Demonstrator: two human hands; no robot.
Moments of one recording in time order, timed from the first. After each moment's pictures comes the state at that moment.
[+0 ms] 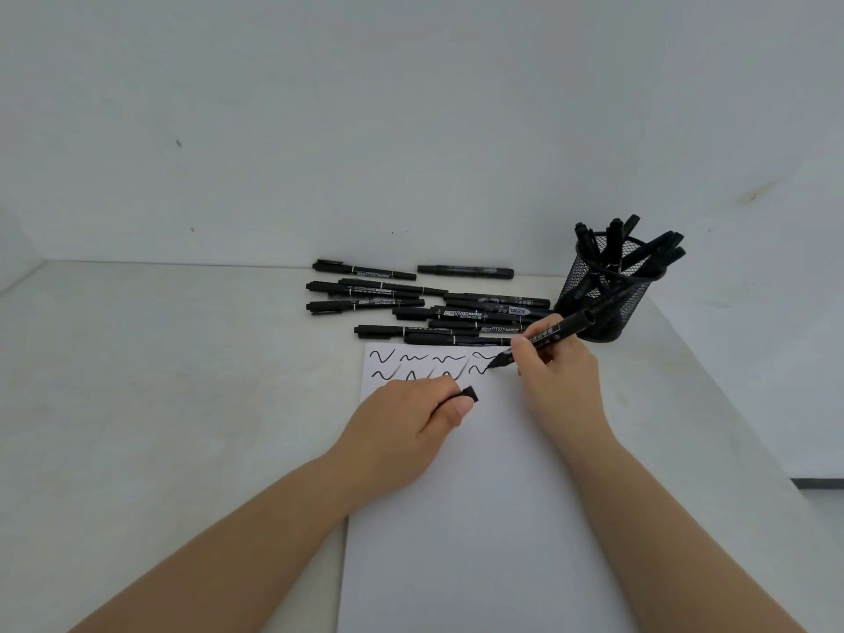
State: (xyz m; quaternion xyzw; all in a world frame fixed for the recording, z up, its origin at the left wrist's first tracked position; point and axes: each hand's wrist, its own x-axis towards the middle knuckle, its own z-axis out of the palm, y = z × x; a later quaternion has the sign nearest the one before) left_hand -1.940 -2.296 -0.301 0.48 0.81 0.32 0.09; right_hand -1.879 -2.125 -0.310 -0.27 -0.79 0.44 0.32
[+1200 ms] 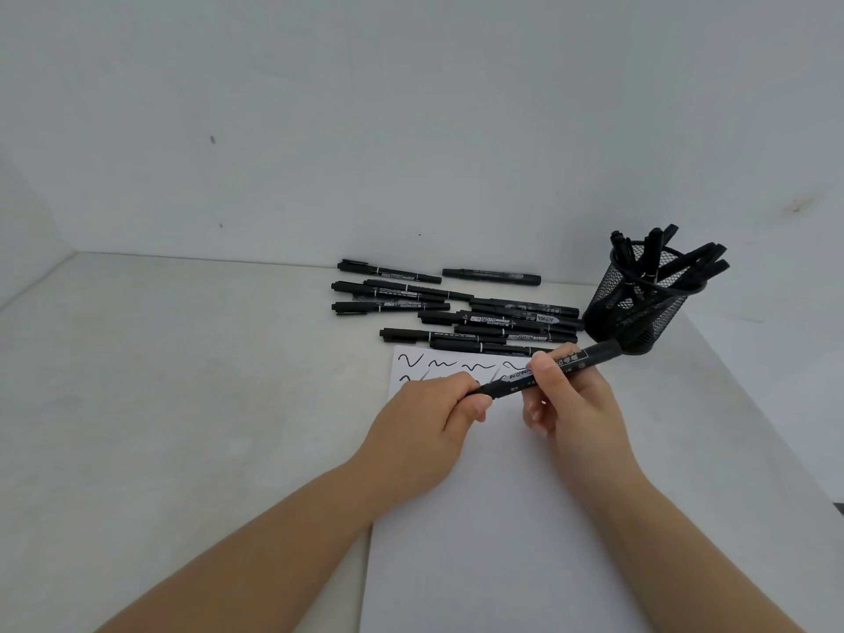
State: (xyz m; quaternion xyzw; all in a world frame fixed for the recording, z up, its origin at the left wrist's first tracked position) left_hand -1.945 -2.298 -0.307 0.43 0.80 0.41 0.09; right_hand -1.865 -2.159 -0.303 -0.16 -0.66 0.69 0.26
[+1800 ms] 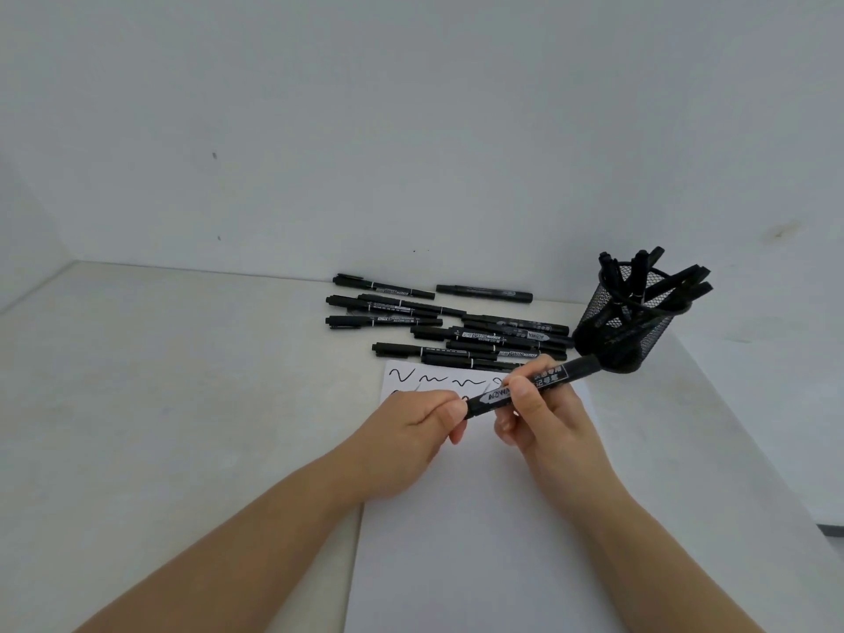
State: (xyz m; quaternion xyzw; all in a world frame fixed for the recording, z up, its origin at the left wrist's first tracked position) left_hand -1.957 -2.303 -0.305 0.41 0.72 0.51 0.24; right_hand -1.866 -2.161 -0.304 -0.07 -0.67 0.71 0.22
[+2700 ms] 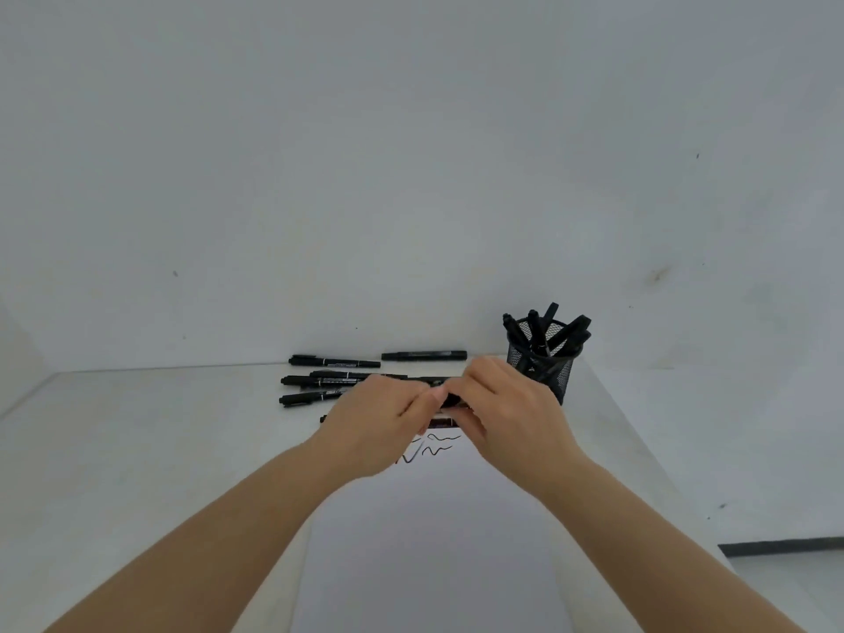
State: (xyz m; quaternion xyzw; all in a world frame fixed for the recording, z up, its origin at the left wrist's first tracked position) left_hand -1.951 -2.253 -0.222 0.48 0.82 0.30 0.03; right_hand -1.853 -2.111 -0.234 0.06 -0.91 0.00 0.40
